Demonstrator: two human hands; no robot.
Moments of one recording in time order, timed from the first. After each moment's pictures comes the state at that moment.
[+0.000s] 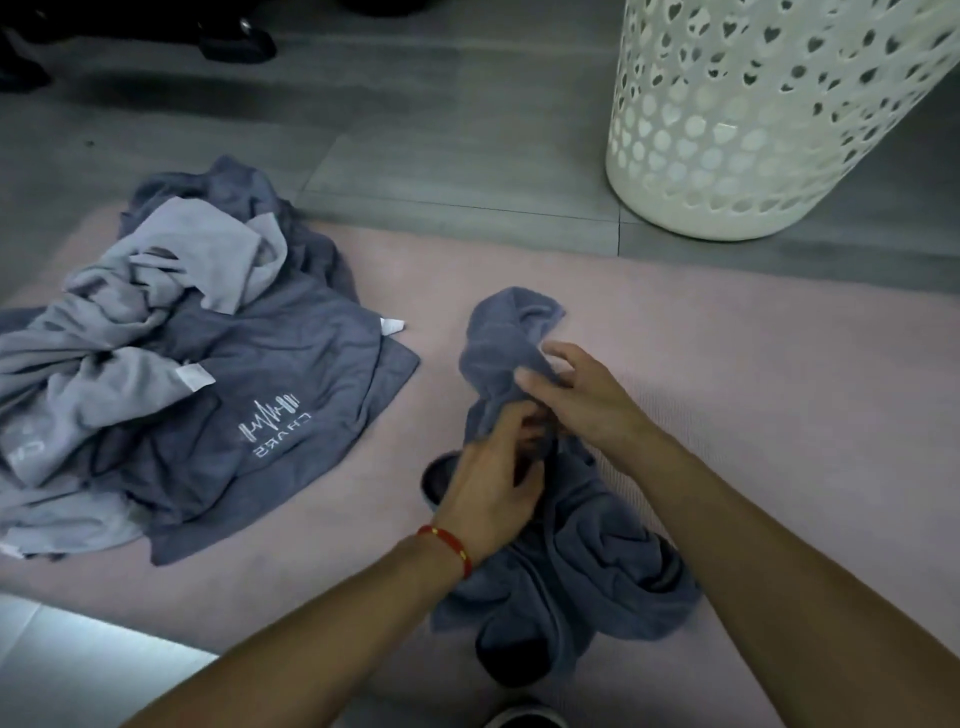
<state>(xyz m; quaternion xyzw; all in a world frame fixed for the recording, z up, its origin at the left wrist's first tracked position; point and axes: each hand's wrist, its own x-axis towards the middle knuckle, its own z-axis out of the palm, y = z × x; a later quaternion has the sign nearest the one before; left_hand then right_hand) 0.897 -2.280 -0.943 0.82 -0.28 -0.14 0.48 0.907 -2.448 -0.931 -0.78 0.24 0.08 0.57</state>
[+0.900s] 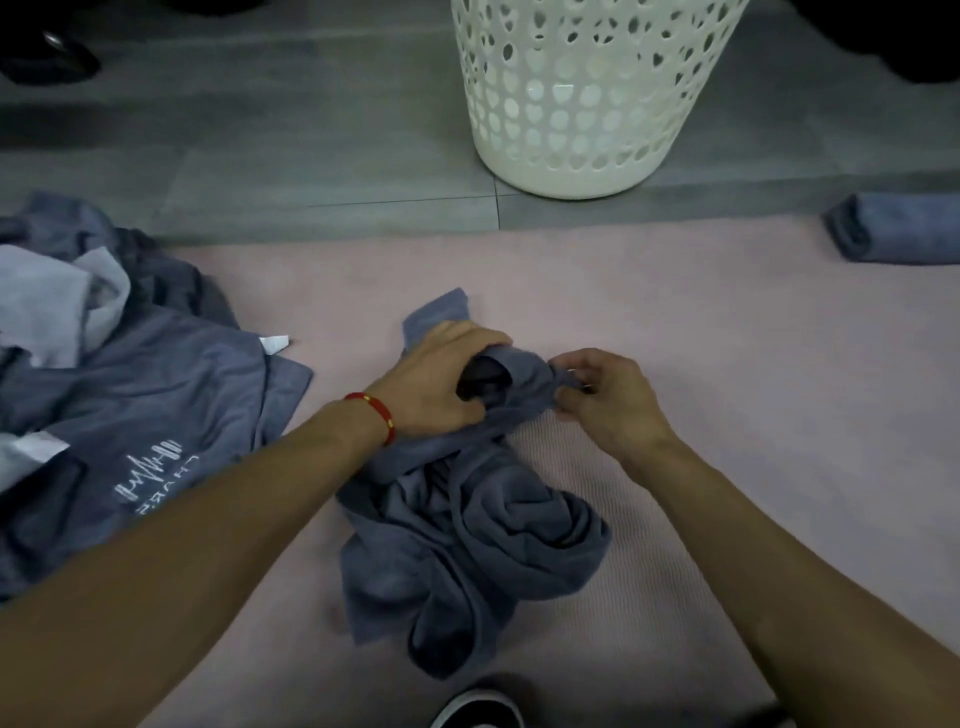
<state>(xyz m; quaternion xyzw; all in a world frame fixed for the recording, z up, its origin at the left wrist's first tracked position) 0.982 -2.357 -0.937 0.78 -0.54 -0.18 0.24 0.809 -2.519 -0.937 -0.74 0.35 -0.07 0.57</state>
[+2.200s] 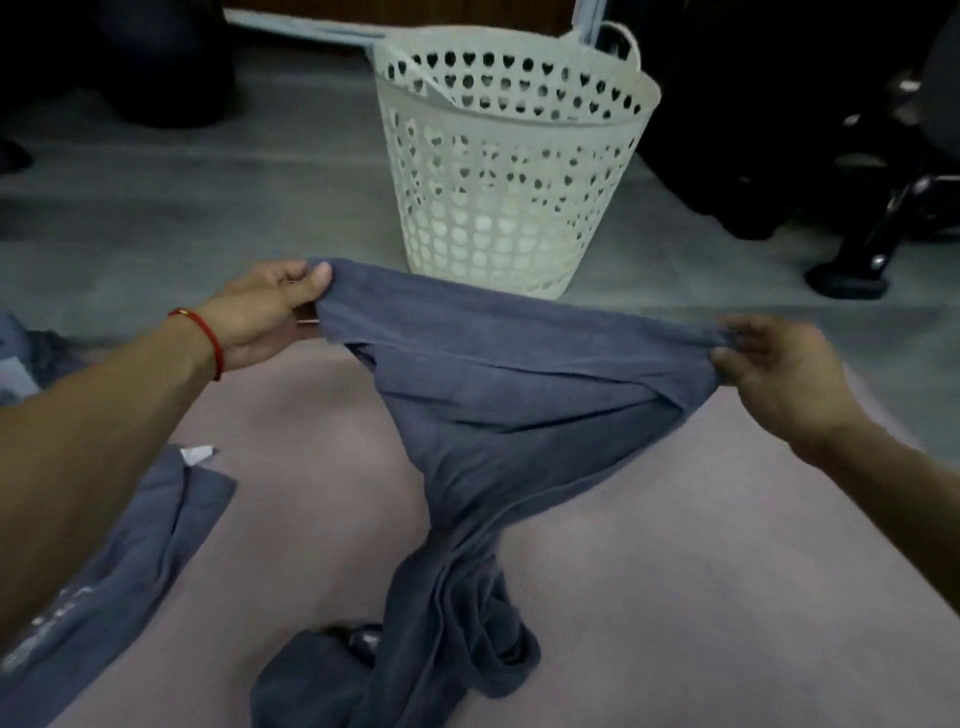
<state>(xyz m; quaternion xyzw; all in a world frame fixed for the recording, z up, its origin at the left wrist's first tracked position) 1.110 -2.385 -0.808 0.64 -0.24 -0.34 0.64 0.736 -2.683 -0.771 -0.81 0.43 -0.24 0.32</state>
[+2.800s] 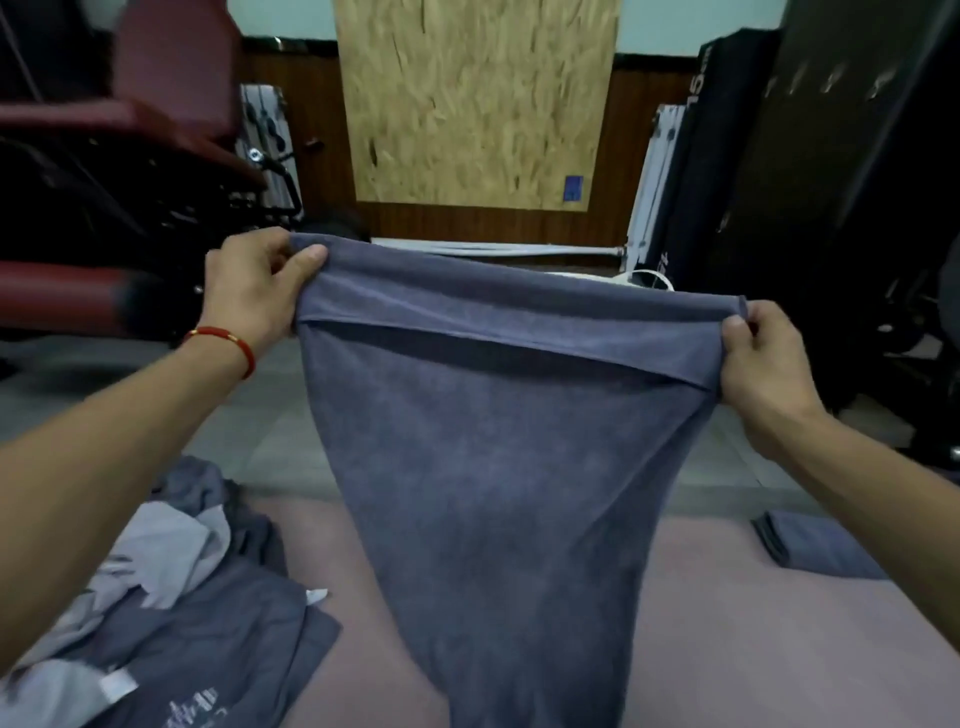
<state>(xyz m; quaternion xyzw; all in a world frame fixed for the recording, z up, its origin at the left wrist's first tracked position) 1.121 -2.296 -0.535 0.81 -0.27 0.24 0.46 0.850 -2.654 -0.577 -0.77 0.30 -0.43 0.38</state>
